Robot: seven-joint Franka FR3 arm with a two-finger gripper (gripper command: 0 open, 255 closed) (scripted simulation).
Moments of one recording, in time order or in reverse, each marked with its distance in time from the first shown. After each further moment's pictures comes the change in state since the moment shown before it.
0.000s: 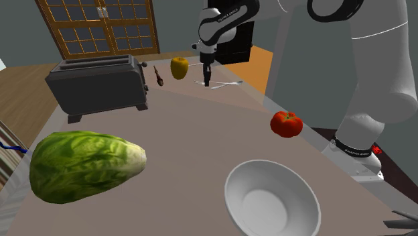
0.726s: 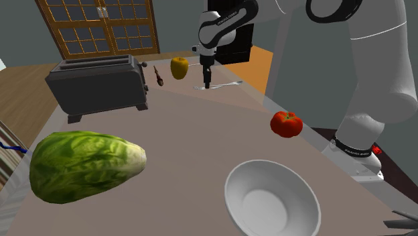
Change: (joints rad) arm 0.001 0.011 0.002 -0.011 0.002 0.023 -0.001
